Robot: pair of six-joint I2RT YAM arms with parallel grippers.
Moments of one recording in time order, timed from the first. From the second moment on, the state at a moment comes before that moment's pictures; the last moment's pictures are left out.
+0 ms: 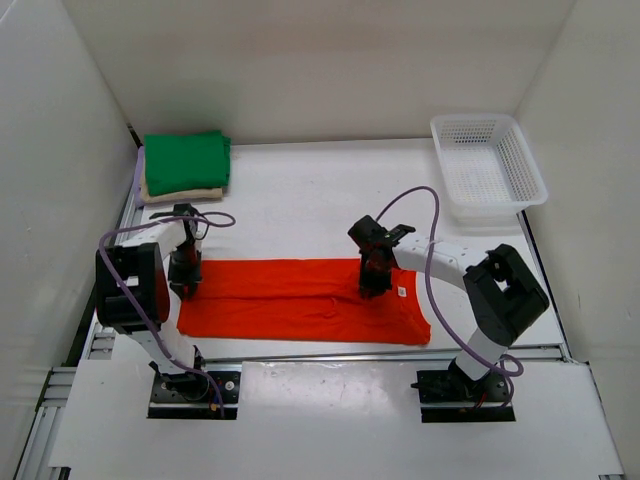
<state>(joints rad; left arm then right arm) 0.07 1.68 0.99 -0.92 -0.23 0.00 0.73 1.66 1.02 -0.71 0.03 0.80</state>
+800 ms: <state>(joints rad) 0.07 1.54 1.09 -0.91 -0.35 0.00 0.59 1.67 1.20 -0.74 -0.02 0.60</state>
